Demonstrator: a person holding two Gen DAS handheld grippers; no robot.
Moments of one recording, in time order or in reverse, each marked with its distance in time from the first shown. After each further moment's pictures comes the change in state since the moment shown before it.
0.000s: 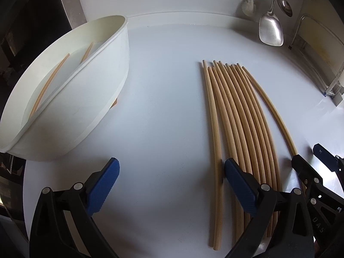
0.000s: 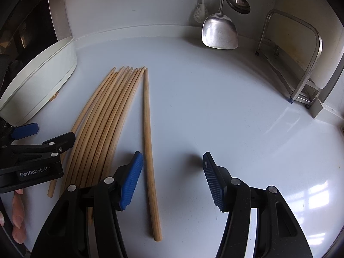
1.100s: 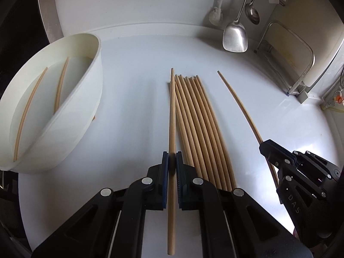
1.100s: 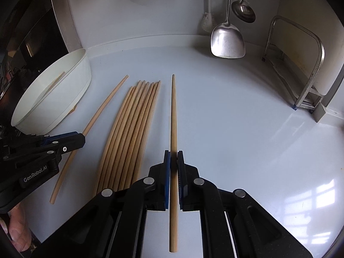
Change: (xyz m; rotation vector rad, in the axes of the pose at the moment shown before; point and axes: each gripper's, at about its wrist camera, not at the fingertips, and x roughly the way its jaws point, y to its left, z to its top) left arm -0.050 -0.002 0.010 0.061 -0.004 -0.205; right arm -0.030 0.009 0.016 0.044 -0.009 0.074
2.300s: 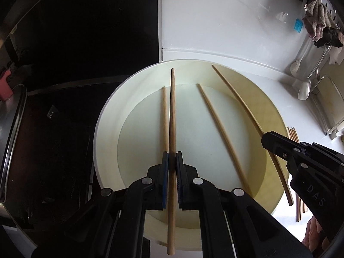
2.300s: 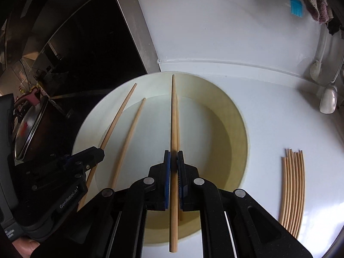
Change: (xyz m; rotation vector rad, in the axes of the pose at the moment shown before) left arm -0.043 0.247 0.069 -0.106 -0.020 0.137; right arm 0.047 0.258 0.138 -0.036 0.066 0.193
